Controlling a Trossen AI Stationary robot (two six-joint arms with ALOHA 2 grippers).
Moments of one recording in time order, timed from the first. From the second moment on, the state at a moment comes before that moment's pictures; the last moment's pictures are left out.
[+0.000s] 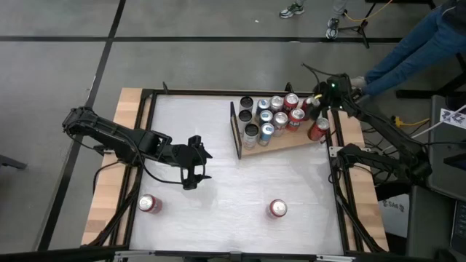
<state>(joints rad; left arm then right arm) -0.29 1.27 1.09 -0.58 -0.22 -0.24 -0.98 0.93 0.84 -0.71 -0.02 -0.29</state>
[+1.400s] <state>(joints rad) -0.28 1.27 1.09 -0.57 -0.22 -0.24 -0.97 0.41 0.95 -1.04 -0.60 0.14</state>
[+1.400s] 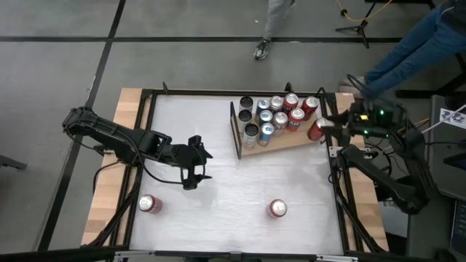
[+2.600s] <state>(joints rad) -0.28 1.27 1.09 -0.52 -0.23 -0.23 -0.97 0.44 0.70 -0.30 -0.76 0.27</state>
